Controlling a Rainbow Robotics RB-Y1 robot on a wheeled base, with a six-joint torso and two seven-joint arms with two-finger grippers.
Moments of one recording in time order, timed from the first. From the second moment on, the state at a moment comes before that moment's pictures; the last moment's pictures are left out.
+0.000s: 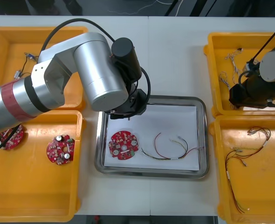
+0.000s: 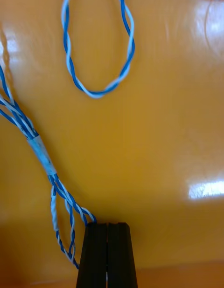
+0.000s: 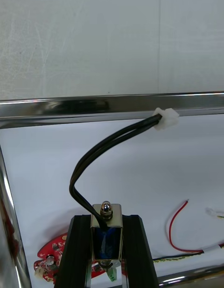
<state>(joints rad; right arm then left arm) -0.62 -0.55 -0.02 -1.36 -0.48 1.56 1.34 -1.00 0.61 -0.89 -1.80 0.79 1.47 -0.41</state>
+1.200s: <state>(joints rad) -0.68 -0.55 -0.15 -1.44 -0.48 1.75 1.34 -0.99 0.60 -1.00 -1.68 0.77 1.35 -0.41</state>
